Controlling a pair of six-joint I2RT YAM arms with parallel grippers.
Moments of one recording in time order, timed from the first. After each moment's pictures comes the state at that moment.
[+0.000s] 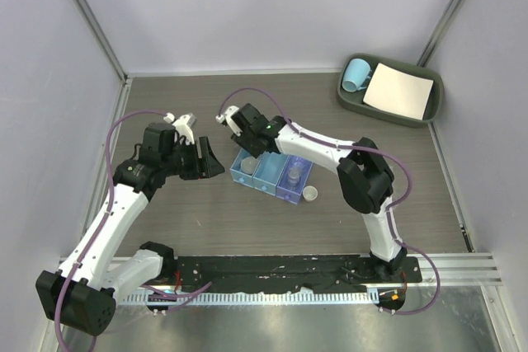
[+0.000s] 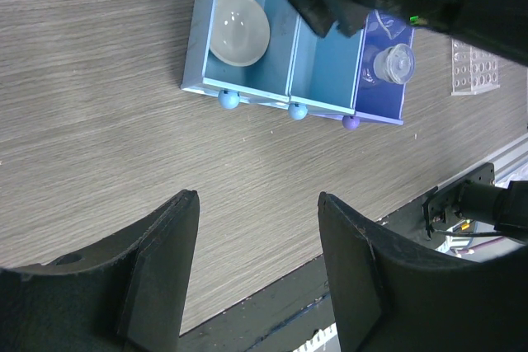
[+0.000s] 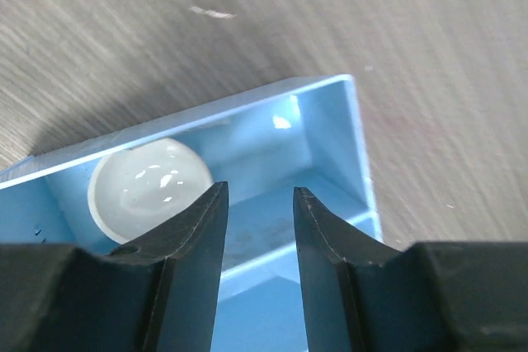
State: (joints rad) left arm -0.30 0.97 0.92 -0.68 0.34 -0.41; right arm 0.85 2.09 1.70 -0.54 0.22 -0.22
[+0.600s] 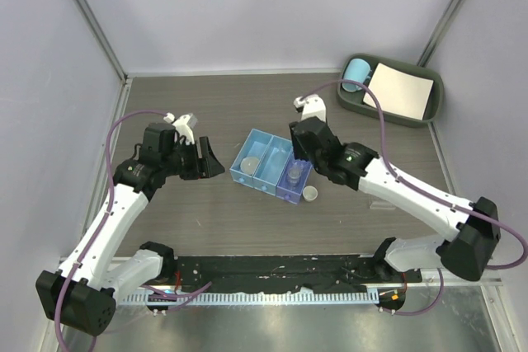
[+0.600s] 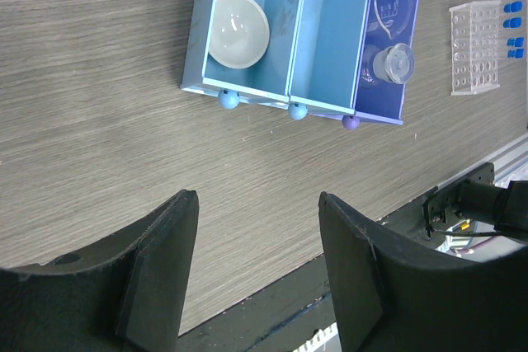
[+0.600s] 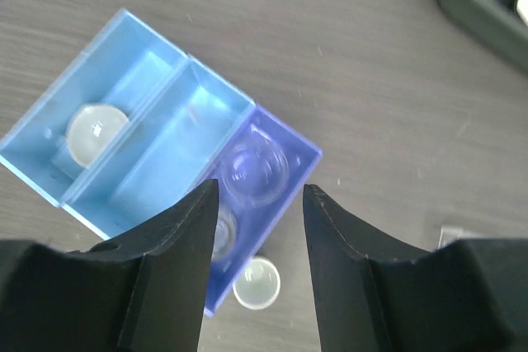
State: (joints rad) left arm -0.30 0.97 0.92 -0.68 0.34 -0.41; right arm 0.85 1.33 1.19 -0.46 0.56 0.25
